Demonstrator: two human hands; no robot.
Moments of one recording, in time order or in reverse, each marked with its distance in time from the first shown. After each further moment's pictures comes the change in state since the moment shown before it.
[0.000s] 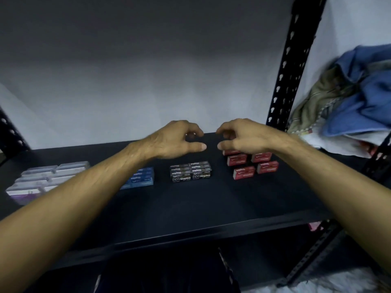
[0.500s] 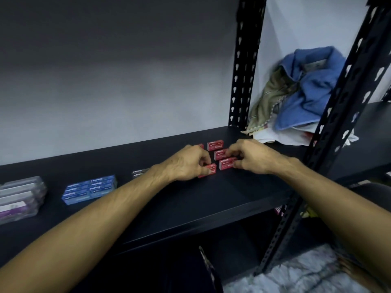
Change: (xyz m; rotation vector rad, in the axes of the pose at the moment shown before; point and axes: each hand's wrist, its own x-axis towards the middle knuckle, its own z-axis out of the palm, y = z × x) left_hand 0.044 0.076 0.095 -0.026 -0.150 0.100; right_hand -0.074 0.102 0.023 -0.104 0.135 0.079
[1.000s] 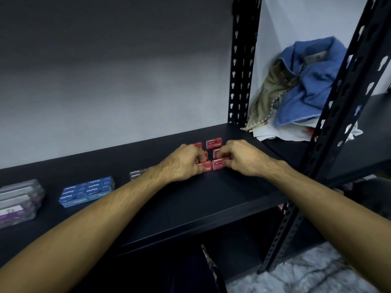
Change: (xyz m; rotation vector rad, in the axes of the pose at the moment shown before) left_hand 0.003 -0.004 0.006 0.057 0.046 -0.033; right_hand 0.013 -0.005 0.025 0.060 0.059 -0.060
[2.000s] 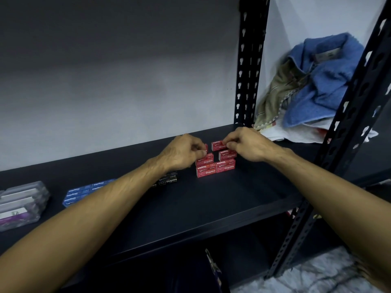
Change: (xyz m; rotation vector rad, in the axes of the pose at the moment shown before) left_hand 0.019 -0.024 -0.014 -0.186 0.092 -0.061; right_hand 0.031 0.015 -0.016 0.195 0.021 0.166
